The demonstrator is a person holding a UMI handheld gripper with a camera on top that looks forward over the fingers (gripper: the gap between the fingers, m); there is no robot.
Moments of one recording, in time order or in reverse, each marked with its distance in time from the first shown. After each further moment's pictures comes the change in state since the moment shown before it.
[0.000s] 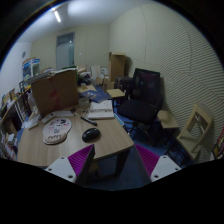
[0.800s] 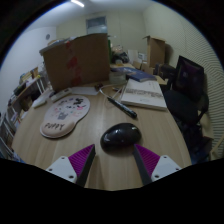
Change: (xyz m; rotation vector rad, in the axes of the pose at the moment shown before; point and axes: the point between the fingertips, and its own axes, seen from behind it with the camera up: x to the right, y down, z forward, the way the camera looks) arm -0.130 0.063 0.233 -0.147 -0.356 -0.172
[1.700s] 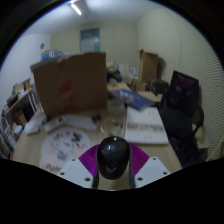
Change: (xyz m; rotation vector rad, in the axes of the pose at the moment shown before) arm -0.018 -0.130 0.029 0.152 0.115 0.023
